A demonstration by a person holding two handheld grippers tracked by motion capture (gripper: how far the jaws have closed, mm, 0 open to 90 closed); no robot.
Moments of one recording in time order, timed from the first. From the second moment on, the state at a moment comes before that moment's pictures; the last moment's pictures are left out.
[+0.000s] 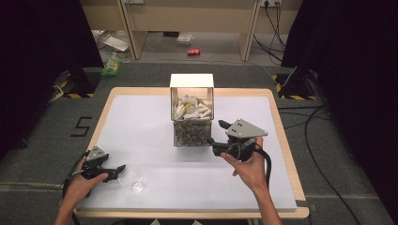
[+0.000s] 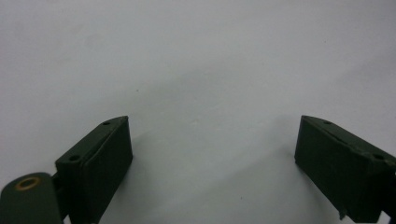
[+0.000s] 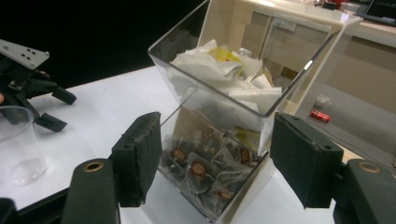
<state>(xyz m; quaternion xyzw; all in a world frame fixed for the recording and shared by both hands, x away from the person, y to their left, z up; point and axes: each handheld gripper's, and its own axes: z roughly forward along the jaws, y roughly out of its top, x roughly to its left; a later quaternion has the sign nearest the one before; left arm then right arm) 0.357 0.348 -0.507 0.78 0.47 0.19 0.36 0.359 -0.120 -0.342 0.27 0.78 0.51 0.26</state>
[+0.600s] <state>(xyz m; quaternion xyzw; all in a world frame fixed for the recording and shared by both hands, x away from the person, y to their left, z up) 0.357 0.348 -0.507 0.78 0.47 0.19 0.36 0.377 -0.096 -0.323 0.25 0.78 0.51 0.26</state>
